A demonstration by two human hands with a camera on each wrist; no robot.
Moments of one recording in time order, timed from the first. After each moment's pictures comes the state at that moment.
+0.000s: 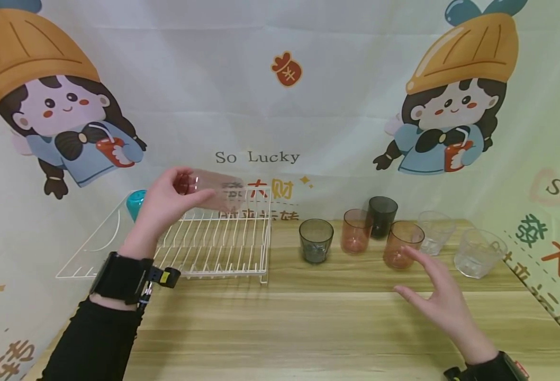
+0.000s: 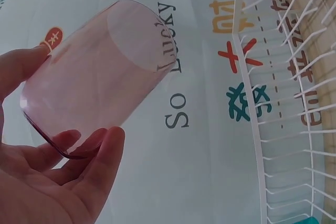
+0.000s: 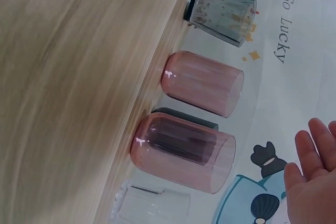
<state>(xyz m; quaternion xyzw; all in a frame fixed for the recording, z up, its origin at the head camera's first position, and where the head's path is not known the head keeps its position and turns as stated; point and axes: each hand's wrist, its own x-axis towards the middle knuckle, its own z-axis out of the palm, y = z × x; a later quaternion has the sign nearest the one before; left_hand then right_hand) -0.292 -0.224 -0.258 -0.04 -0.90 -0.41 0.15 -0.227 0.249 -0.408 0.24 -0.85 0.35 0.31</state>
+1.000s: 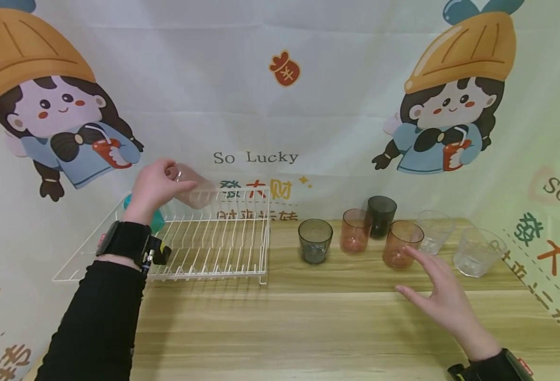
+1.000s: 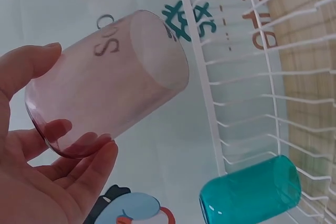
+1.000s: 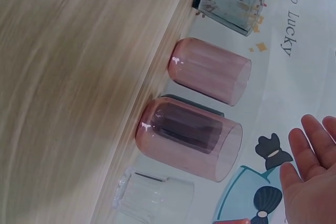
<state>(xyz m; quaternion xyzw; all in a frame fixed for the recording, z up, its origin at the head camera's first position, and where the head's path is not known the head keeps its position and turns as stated) -0.358 -0.271 -0.262 -0.01 -0.95 -0.28 0.13 -0.230 0.254 -0.409 0.23 -0.88 0.30 0.30</state>
